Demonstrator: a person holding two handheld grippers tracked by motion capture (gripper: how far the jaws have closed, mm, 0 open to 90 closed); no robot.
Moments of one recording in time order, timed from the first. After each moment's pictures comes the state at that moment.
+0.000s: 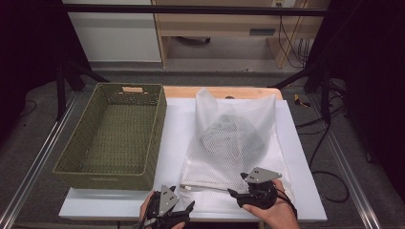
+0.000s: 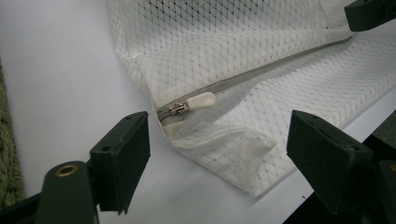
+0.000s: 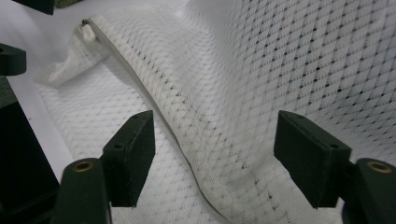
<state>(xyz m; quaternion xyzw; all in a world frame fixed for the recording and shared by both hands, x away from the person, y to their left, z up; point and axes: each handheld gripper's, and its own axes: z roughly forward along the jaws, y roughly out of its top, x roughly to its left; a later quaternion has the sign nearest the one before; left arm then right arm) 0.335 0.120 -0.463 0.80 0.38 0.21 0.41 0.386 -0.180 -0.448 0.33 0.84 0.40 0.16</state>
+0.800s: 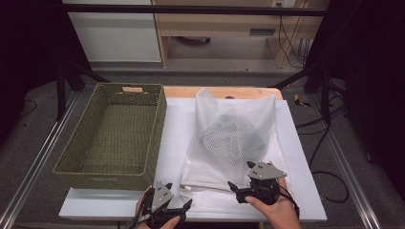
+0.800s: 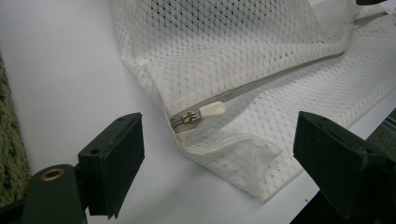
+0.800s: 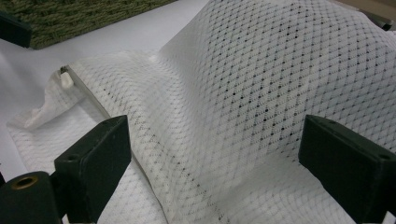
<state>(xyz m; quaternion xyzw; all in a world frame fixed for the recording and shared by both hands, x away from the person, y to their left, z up) 0.343 0.133 -0.457 0.80 0.38 0.18 0.43 0.389 -0.179 -0.429 0.34 0.81 0.42 0.23</state>
